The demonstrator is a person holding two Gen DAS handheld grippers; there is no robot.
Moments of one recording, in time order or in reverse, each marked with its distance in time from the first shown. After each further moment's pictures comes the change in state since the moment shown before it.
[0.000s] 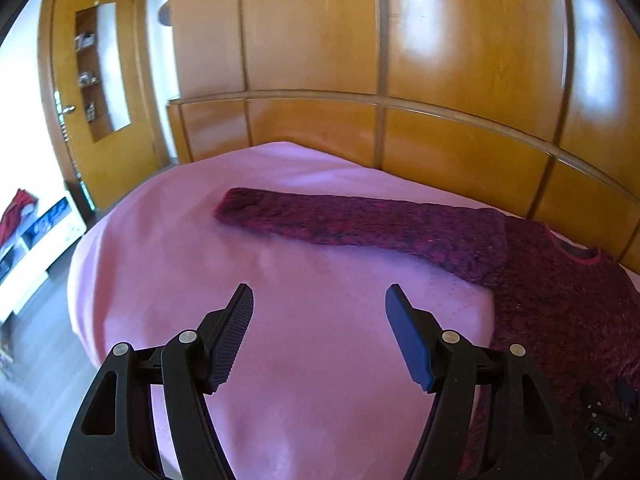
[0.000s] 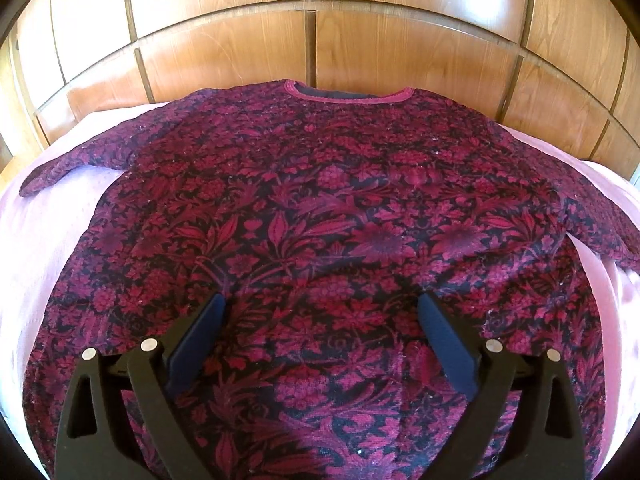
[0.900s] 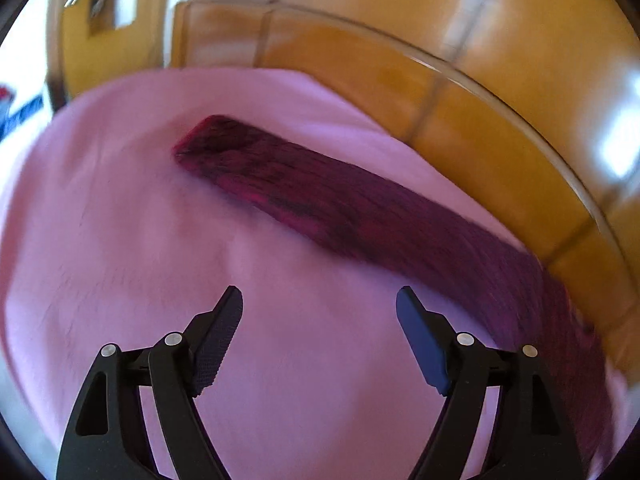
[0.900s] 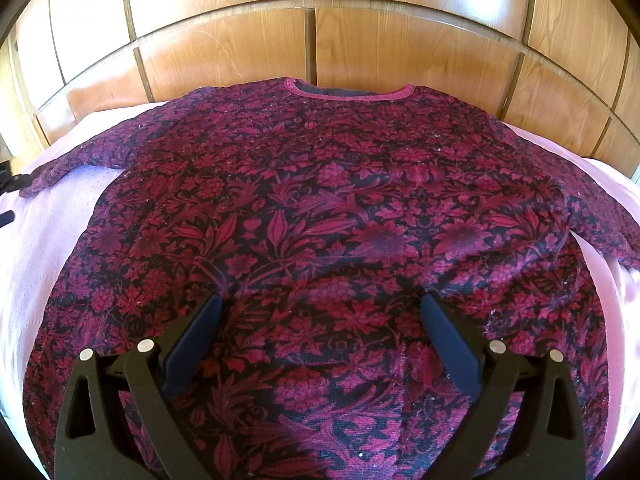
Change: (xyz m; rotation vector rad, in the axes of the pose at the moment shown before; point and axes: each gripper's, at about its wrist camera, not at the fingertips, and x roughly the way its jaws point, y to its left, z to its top) left arm 0.151 0.068 0.031 -0.344 0.221 -0.120; right arm 0.001 0.001 -0.002 0.005 0.003 0.003
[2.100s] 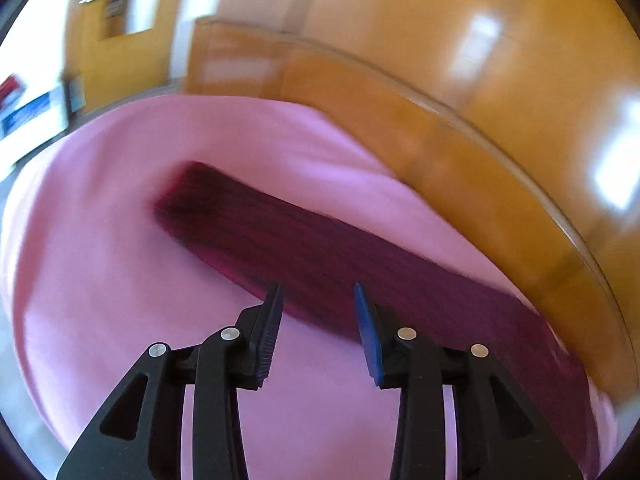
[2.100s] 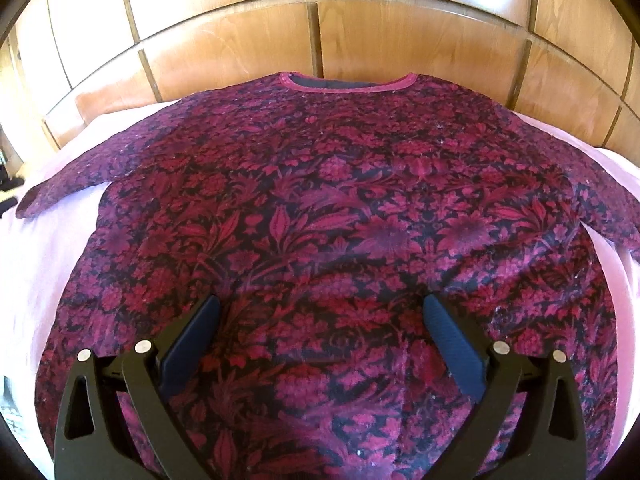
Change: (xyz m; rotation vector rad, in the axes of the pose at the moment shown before) left arm -0.054 -0.030 -0.009 0.053 -0.082 -0.069; right arm 0.000 -0.008 -0.001 0.011 0.034 0.070
